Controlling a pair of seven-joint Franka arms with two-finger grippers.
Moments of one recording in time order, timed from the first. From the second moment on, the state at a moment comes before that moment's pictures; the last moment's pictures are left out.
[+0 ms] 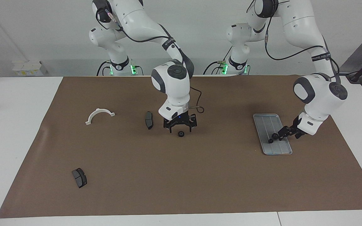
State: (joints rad) left arm 0.02 0.34 0.09 -1.89 -0.14 2.25 0.13; right arm 0.65 0.52 -0.08 -1.63 -0.03 2.28 0.60
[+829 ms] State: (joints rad) left arm -0.02 0.32 0.07 -1.97 -0.14 2.27 0.14; right arm 0.67 0.53 -0.08 -1.73 -0.03 2.34 0.60
